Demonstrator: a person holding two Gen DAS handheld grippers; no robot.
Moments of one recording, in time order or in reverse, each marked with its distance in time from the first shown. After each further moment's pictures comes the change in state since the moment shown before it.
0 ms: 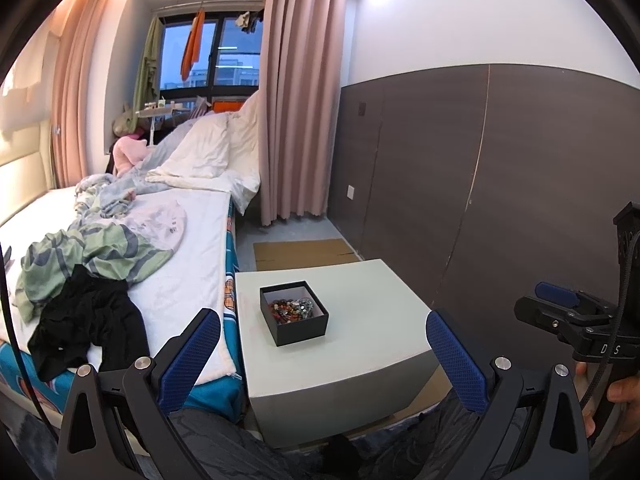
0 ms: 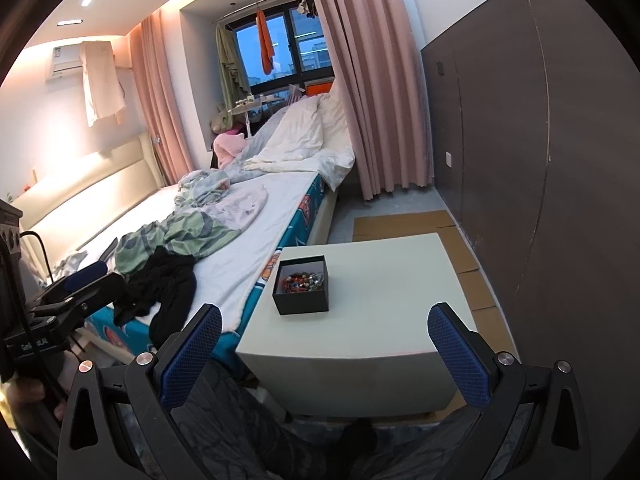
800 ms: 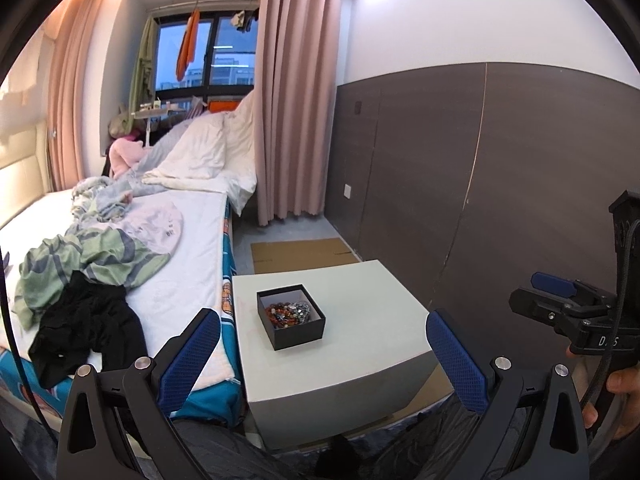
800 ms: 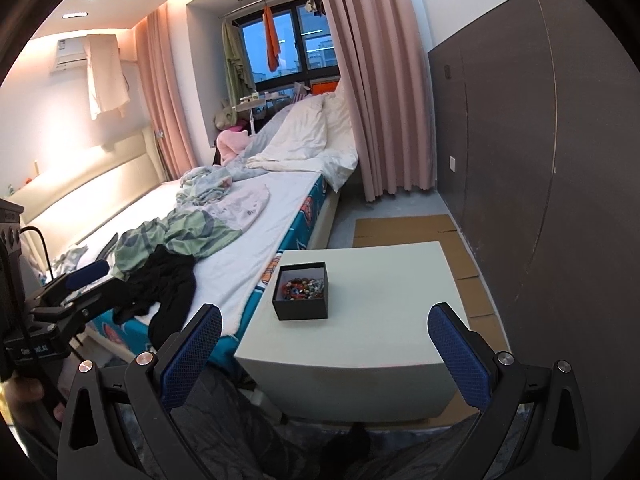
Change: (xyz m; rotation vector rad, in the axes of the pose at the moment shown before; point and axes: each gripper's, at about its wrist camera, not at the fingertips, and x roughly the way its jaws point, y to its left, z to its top) left arm -0.001 -0.003 0.011 0.013 0.006 -0.005; right arm 0.000 -0.002 0.015 -0.027 0.008 0.003
